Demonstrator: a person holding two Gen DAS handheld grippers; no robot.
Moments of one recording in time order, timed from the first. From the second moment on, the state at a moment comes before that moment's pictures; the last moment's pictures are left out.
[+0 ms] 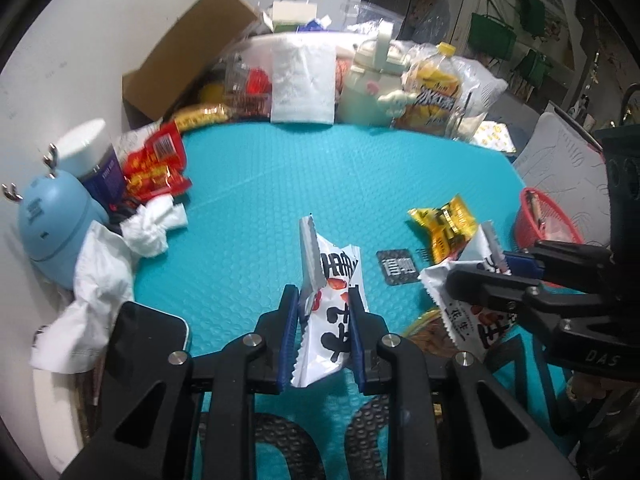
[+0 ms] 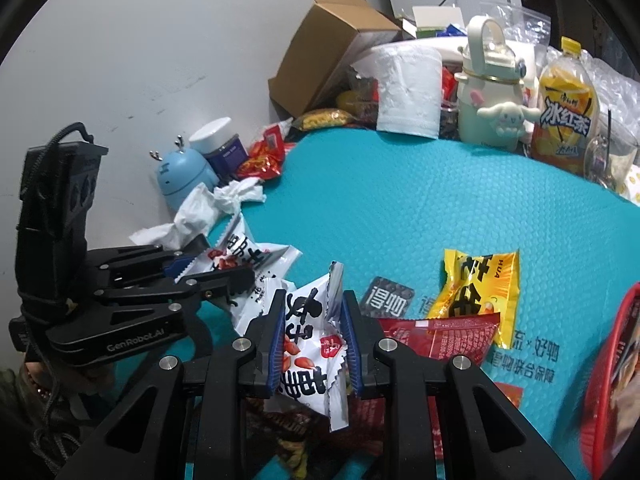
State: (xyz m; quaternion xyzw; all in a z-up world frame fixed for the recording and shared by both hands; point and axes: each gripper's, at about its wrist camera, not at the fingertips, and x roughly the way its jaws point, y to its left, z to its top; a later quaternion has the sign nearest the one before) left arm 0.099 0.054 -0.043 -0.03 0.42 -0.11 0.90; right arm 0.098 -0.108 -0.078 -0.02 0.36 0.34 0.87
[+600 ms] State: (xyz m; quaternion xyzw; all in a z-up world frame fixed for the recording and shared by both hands) left arm 0.030 0.023 0.003 -0.01 0.36 -0.15 0.92; right arm 0.028 -0.132 -0.050 -0.01 0.30 0.34 0.89
